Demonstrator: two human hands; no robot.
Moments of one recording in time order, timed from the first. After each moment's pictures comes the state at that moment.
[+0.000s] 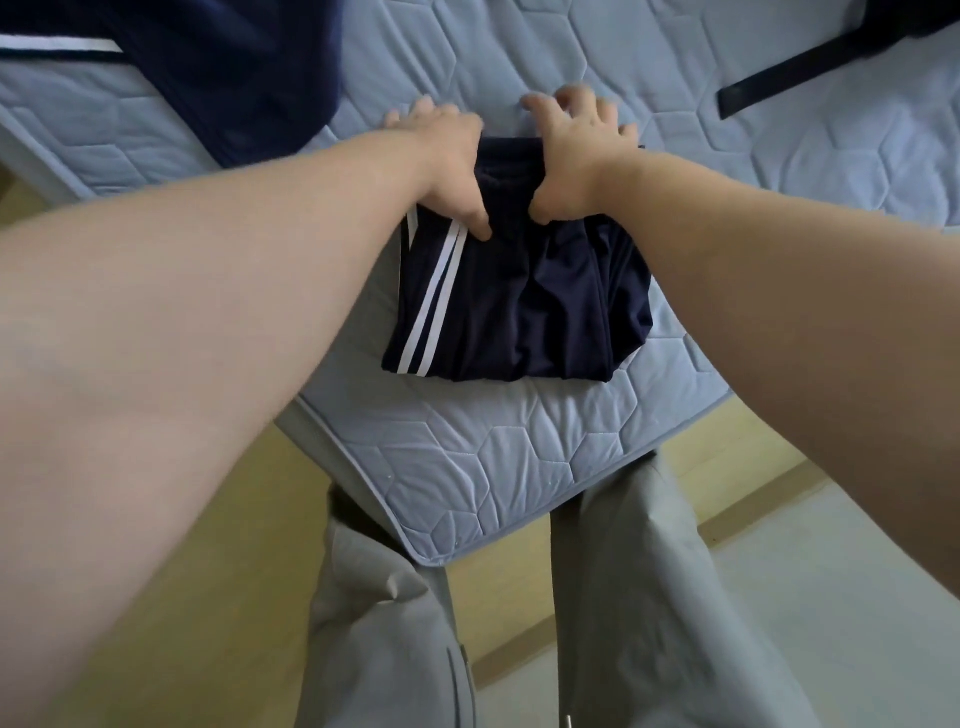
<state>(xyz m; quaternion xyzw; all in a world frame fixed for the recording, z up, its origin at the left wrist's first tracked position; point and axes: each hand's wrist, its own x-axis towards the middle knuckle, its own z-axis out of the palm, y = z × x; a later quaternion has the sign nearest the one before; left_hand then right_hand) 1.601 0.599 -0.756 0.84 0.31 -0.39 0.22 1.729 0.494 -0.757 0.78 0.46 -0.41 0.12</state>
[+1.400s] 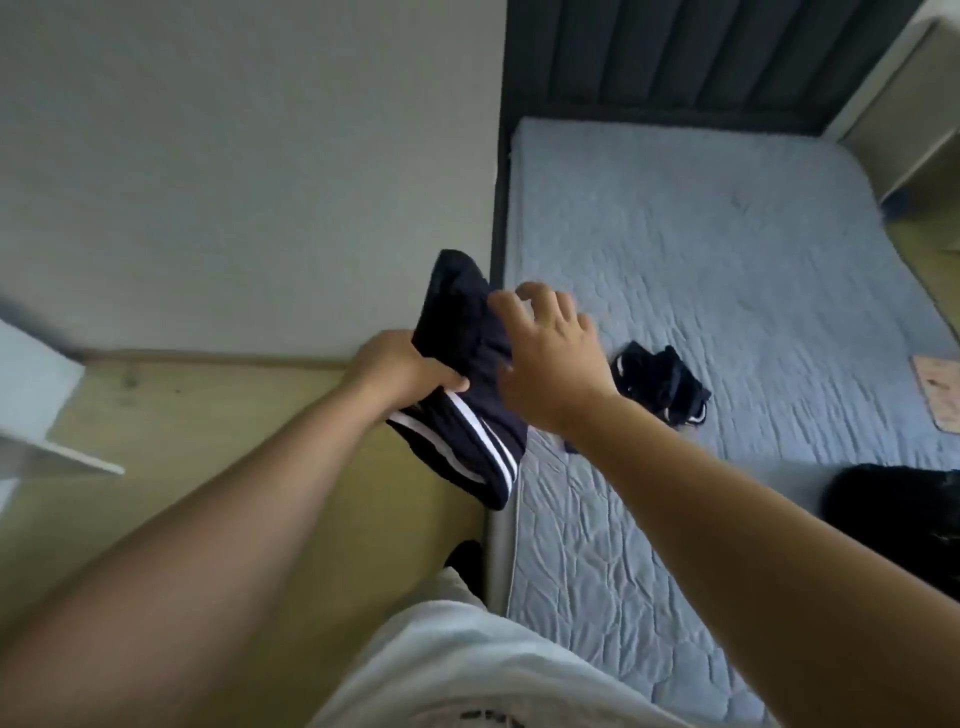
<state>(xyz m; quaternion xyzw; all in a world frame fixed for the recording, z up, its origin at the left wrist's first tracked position) 1.129 0.489 -0.190 0.50 0.75 0.16 0.40 1.317 0.484 -0.157 0.55 0.82 -0.07 -0.09</state>
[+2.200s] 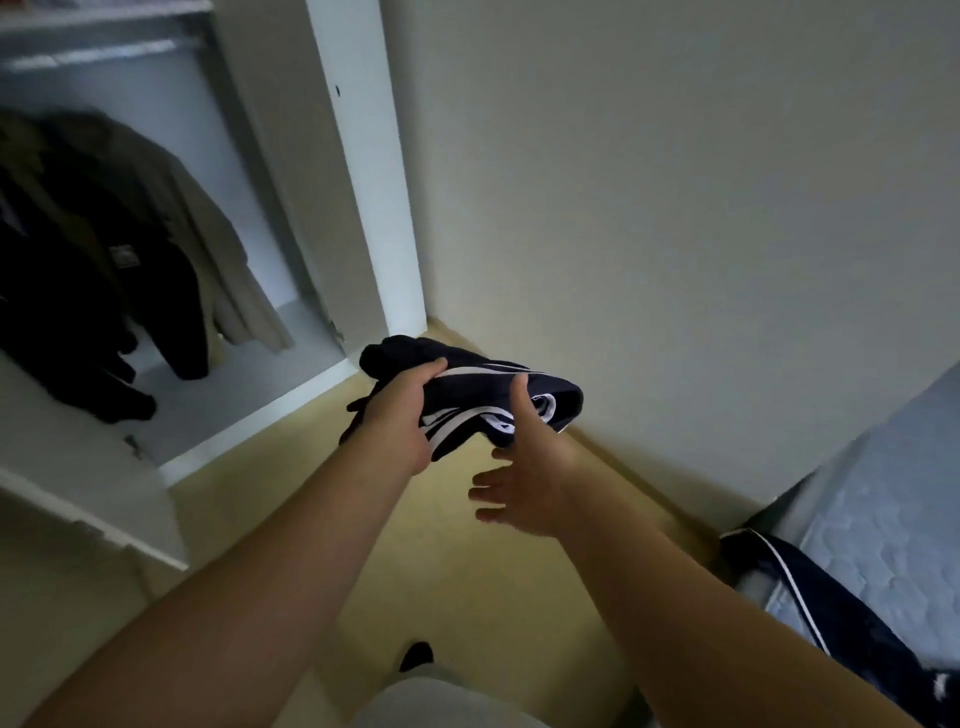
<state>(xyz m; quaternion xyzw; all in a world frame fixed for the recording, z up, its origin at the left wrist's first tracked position) 0.865 0.241 -0.112 -0.15 0.62 0.68 0.35 0.987 0.327 -0.120 0.46 0.38 -0.80 0.09</state>
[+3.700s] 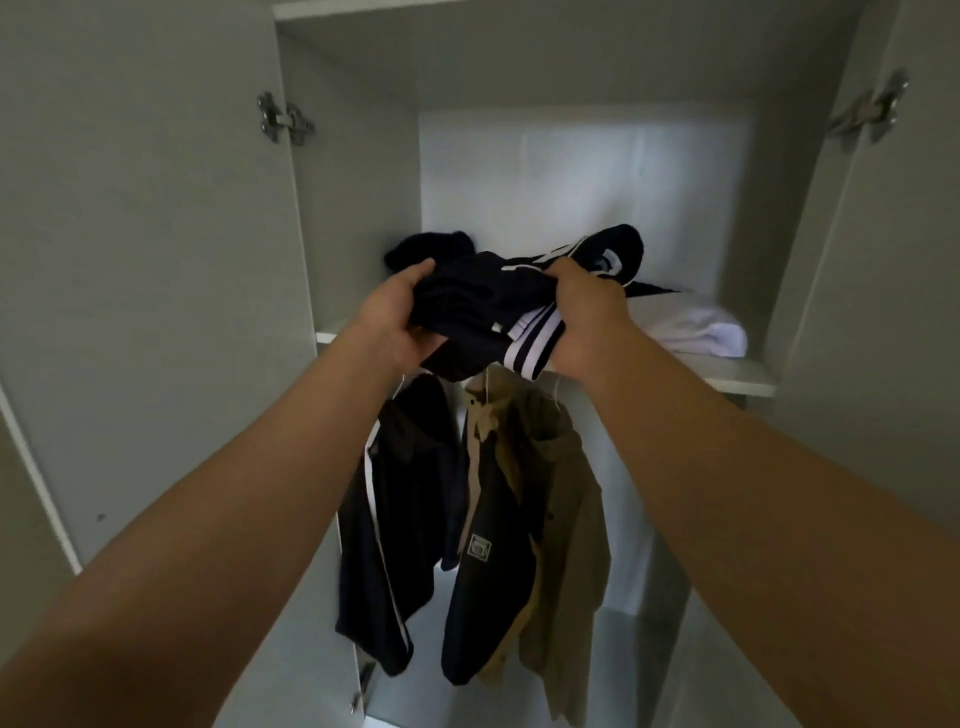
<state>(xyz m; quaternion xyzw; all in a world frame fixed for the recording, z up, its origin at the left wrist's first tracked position) 0.094 0.041 0.198 -0.08 0.43 0.89 -0.12 0.046 0.209 0.213 -0.02 0.62 -0.78 0.03</state>
